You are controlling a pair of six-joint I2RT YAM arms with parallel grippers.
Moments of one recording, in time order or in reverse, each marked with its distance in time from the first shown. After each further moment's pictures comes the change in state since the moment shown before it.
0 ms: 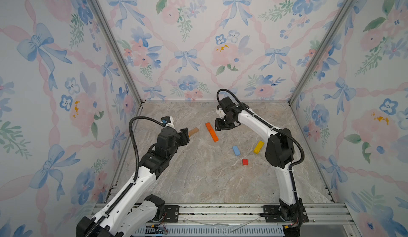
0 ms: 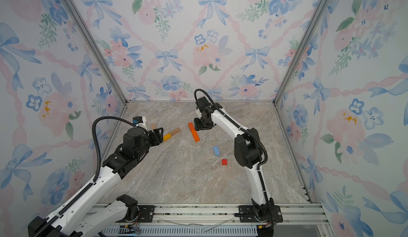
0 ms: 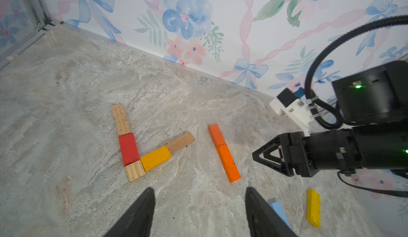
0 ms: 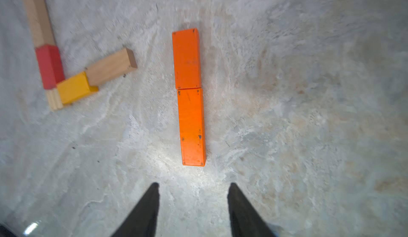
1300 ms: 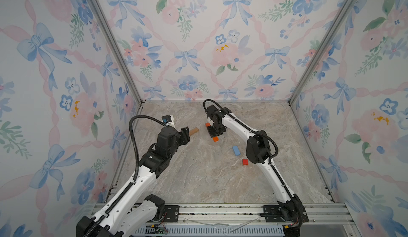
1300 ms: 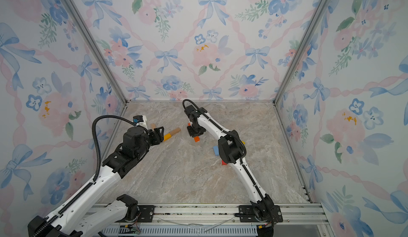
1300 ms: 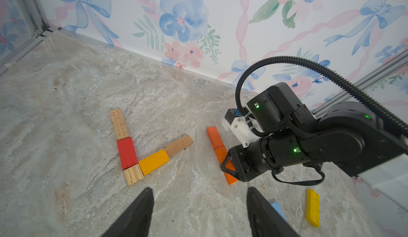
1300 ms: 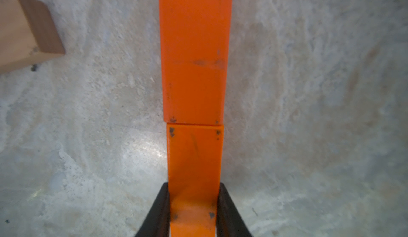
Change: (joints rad) left arm -0.006 0.005 0.014 0.003 -0.001 0.019; right arm 0.077 0.465 0.513 -0.280 0.140 -0.088
